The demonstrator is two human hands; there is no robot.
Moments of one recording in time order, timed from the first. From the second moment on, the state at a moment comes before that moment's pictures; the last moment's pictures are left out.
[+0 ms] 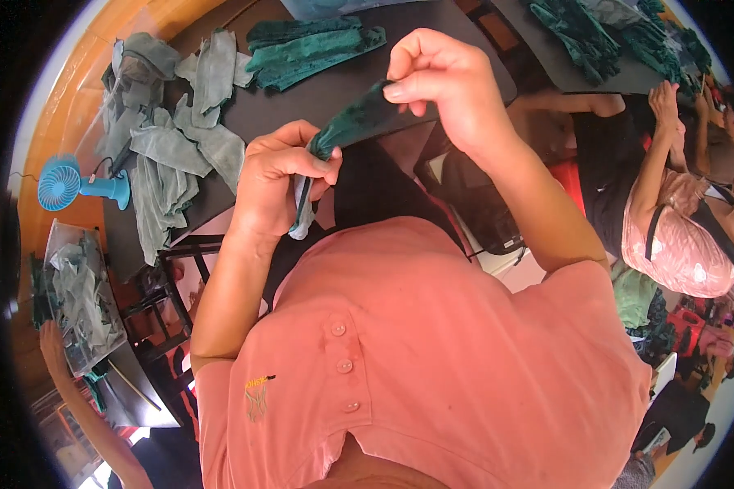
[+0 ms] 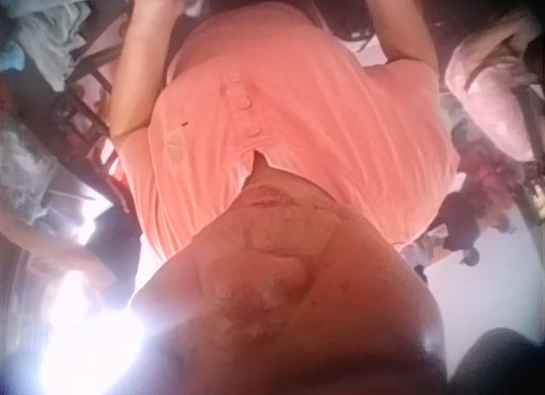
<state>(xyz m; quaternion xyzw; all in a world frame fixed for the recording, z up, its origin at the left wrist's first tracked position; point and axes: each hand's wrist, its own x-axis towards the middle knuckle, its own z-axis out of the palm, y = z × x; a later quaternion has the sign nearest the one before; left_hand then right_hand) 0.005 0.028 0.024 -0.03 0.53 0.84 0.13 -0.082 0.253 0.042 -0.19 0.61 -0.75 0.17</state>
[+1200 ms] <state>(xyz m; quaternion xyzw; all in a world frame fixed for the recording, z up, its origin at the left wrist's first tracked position) 0.000 0.036 0.013 -0.12 0.53 0.84 -0.01 -0.032 0.217 -0.014 -0.44 0.70 -0.54 -0.13</state>
